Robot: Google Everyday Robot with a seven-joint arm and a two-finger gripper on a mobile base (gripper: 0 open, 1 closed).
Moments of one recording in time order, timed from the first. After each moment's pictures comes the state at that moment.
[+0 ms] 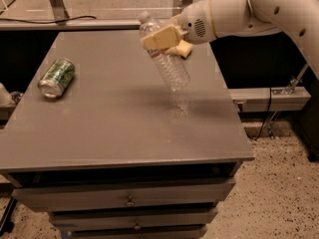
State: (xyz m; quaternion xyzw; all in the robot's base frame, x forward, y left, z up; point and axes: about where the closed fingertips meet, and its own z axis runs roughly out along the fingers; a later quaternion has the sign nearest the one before) arm 0.626 0.002 0.976 -0.46 0.70 0.34 0.43
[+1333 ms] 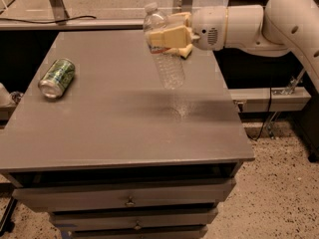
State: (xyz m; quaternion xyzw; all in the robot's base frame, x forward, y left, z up) arm 0.607 -0.009 1.002 -0.45 0.60 0.41 0.51
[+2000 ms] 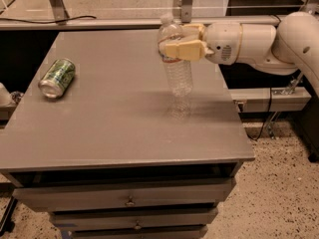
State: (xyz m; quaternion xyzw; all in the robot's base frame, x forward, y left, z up) arm 0.599 -0.039 0.984 -0.45 0.56 0.42 0.55
